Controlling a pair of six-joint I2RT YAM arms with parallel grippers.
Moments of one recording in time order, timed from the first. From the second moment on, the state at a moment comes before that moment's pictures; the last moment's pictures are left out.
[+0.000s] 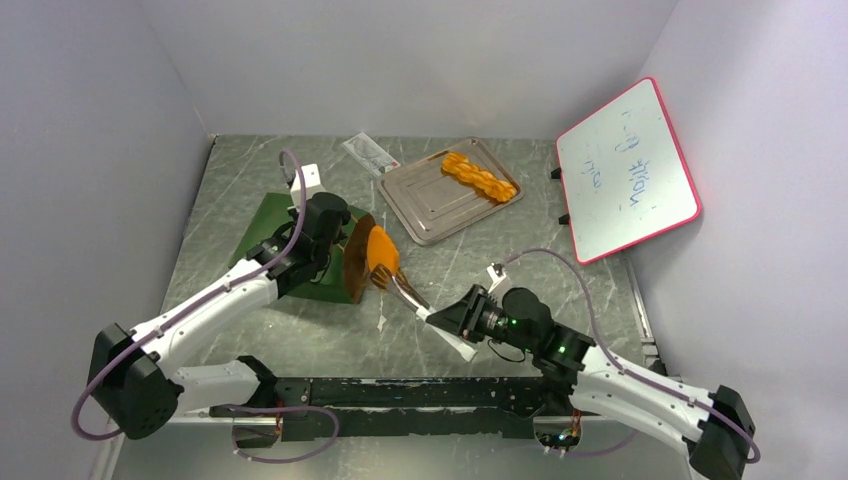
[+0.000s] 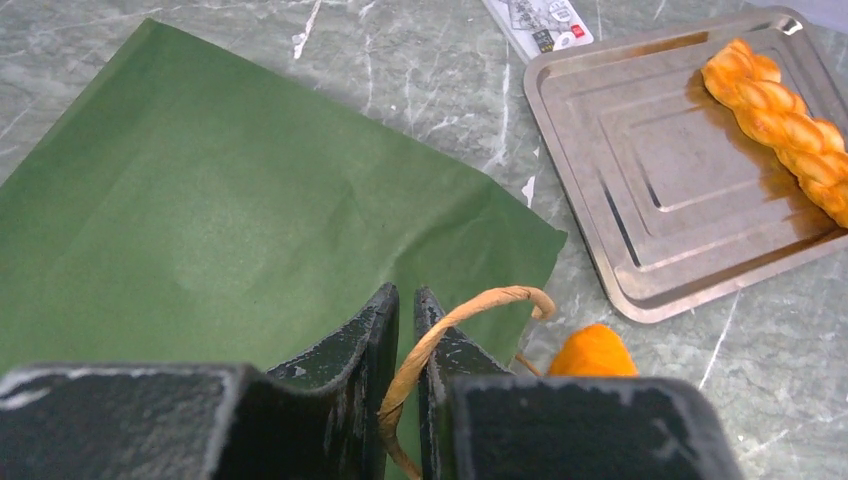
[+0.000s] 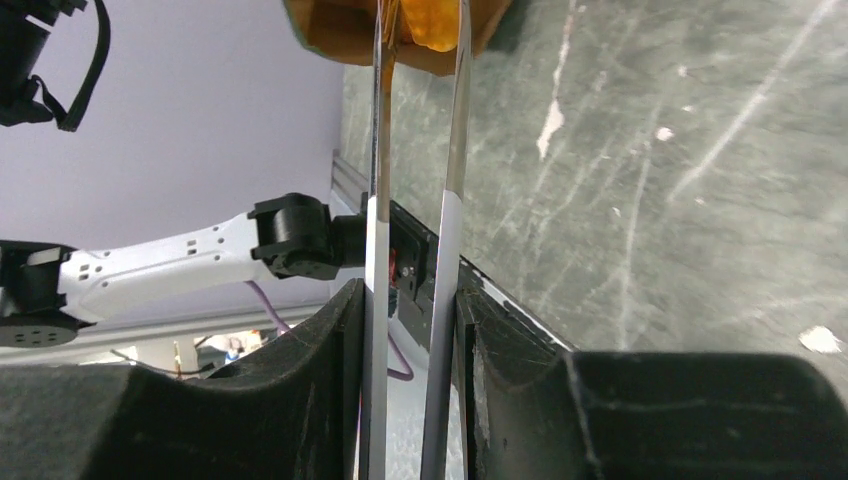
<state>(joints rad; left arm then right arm) -0.68 1.16 0.91 -0.32 -0.72 -0.60 0.94 0.64 0.25 0.09 -0.10 1.20</state>
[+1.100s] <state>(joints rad) -0.60 1.07 0.86 -0.30 -0.57 -0.61 0.55 1.39 0.59 0.38 0.03 1.20</state>
